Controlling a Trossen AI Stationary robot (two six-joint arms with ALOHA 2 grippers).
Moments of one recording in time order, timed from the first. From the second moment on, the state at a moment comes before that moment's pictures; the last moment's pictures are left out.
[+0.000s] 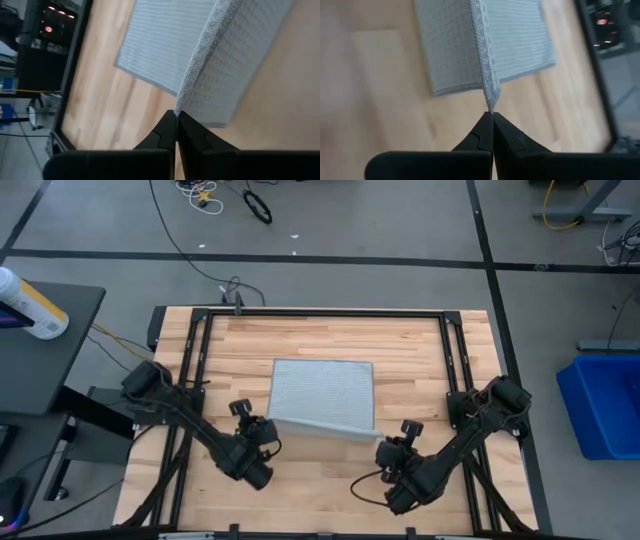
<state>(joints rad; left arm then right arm) -0.64 1.76 1.29 -1.39 -0.72 -1.01 0.78 1.87 1.32 -1.34 0.68 1.11</state>
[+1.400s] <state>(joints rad) -0.12 1.51 0.89 -0.75 -0.75 -0.42 0.43 1.87 1.10 -1.30 0.86 0.98</state>
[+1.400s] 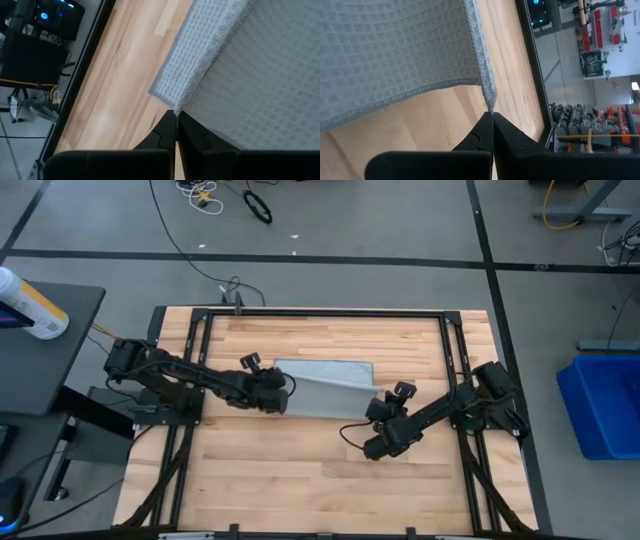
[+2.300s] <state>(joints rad) -0.08 1.51 0.89 -0.73 -0.59 -0.66 0.41 1.80 1.11 -1.26 0.76 1.08</state>
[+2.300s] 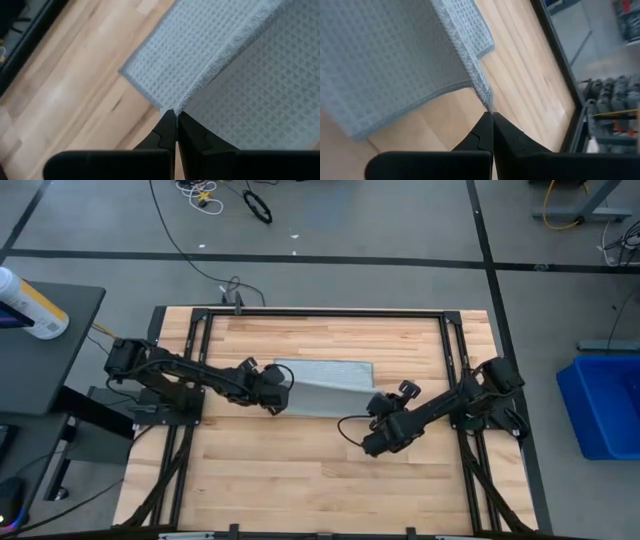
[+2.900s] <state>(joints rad) 0.14 1.50 0.88 -0.72 -0.47 -0.56 0.12 1.70 1.10 -1.05 0.70 0.72</state>
